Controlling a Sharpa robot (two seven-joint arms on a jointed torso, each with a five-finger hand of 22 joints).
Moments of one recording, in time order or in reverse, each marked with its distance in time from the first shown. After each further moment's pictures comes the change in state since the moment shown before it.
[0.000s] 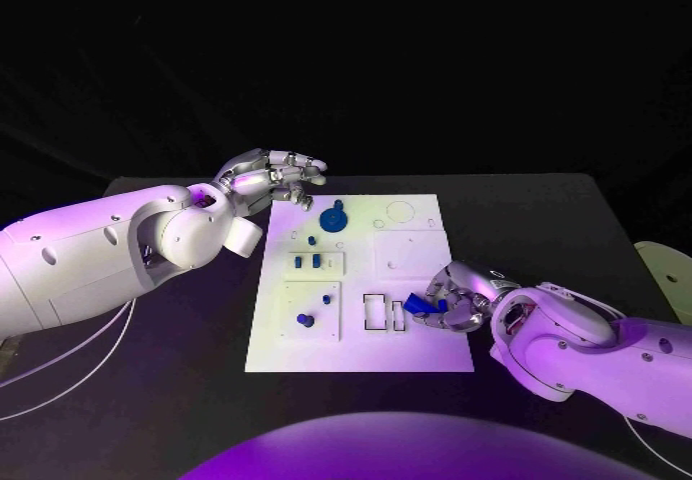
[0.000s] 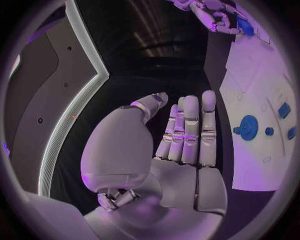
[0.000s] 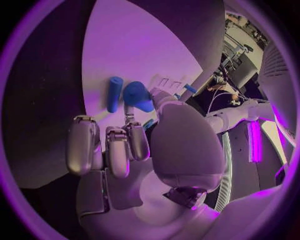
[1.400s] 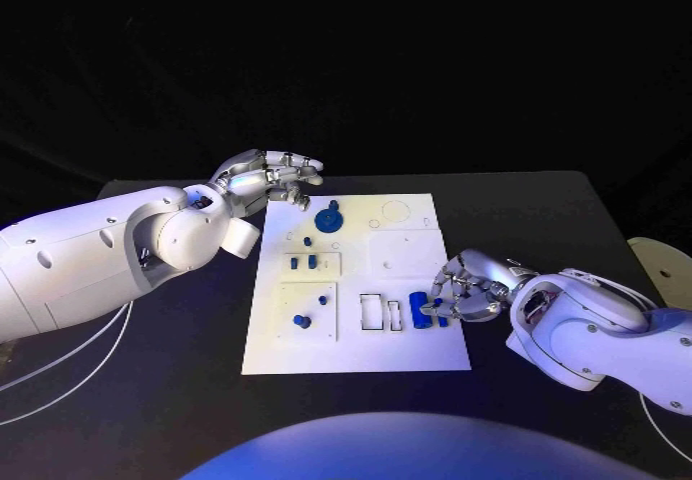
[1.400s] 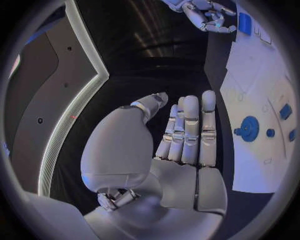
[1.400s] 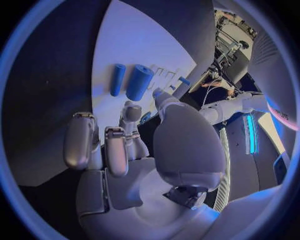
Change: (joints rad) left arm 0.000 0.011 0.001 -0.007 0.000 0.000 0.000; left_hand 0.000 0.000 0.000 0.000 0.000 0.000 0.000 -0.005 -0.001 0.000 0.000 0.000 -0.001 0.000 0.000 0.000 0.001 0.000 0.000 0.000 0.000 0.001; right arm 0.049 -0.087 -0.001 0.040 0.072 0.033 0.081; right_hand -0.084 -0.055 -0.023 0.003 -0.151 -0.075 0.011 -0.003 -0.010 -0.161 0.032 -0.513 -0.329 -0.002 0.031 -0.041 0.001 0.012 -0.011 0.019 -0.067 0.000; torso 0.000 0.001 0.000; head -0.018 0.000
